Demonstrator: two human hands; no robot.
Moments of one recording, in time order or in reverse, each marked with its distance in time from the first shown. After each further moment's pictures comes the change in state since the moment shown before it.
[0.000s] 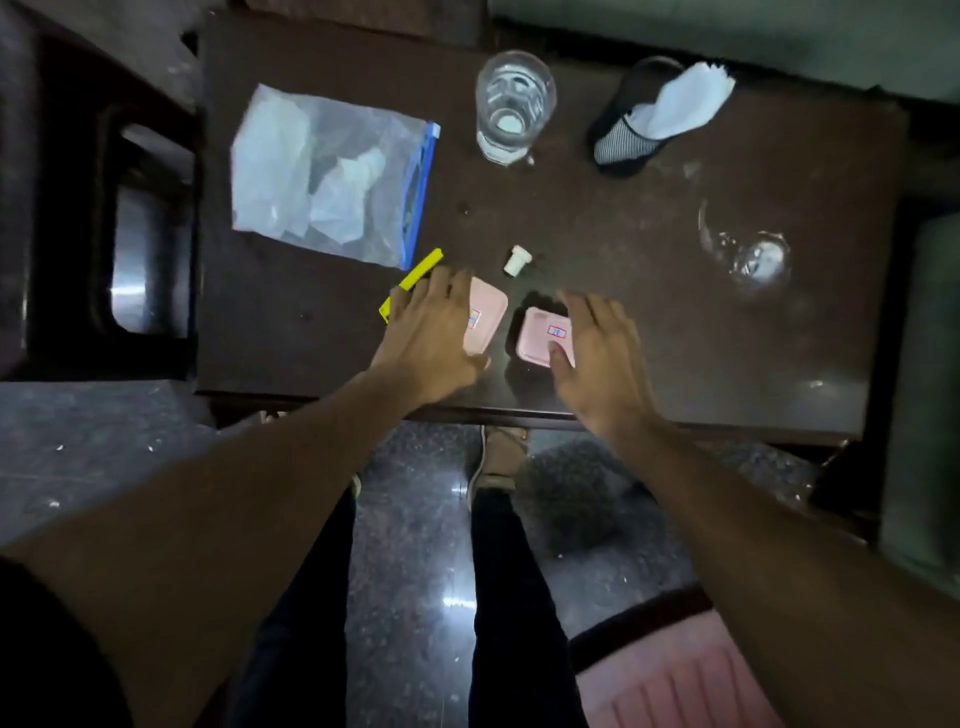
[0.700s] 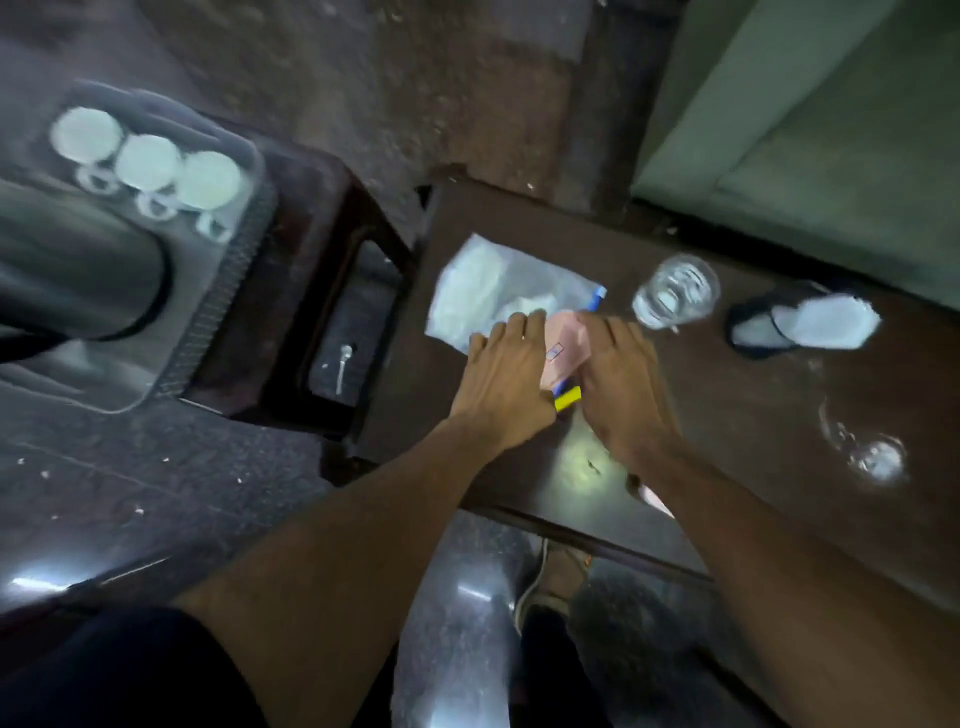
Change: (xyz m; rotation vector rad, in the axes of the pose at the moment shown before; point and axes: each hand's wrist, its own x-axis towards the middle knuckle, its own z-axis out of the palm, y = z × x) left_hand -0.006 -0.082 -0.104 -0.138 0.247 -0.136; right_hand 0.107 -0.164 -0.038 -0.040 0.087 -0.247
